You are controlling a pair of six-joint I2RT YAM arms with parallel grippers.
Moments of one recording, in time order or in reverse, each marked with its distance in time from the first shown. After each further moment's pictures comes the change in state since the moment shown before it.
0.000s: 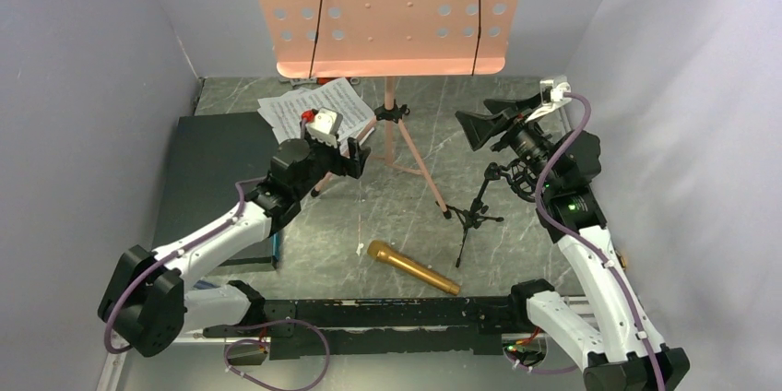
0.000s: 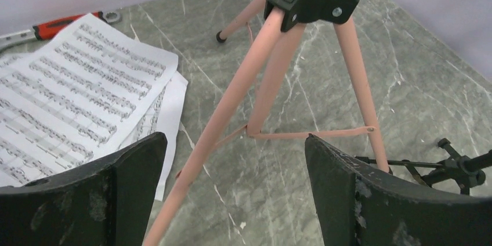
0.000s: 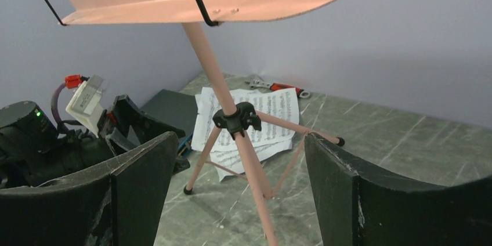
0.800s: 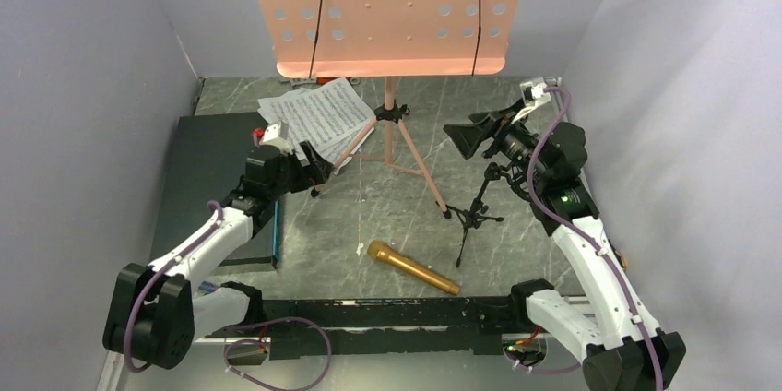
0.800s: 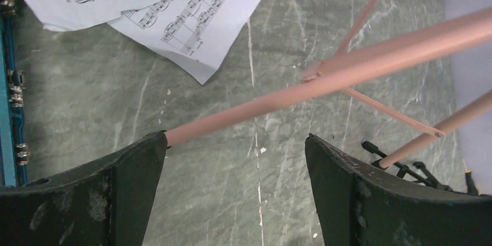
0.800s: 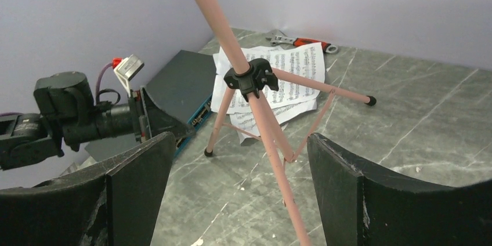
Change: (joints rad) left arm 0.270 -0.083 -0.130 -0.293 0.095 -0.431; right arm 0.000 0.063 -0.015 -0.072 -0.110 0.038
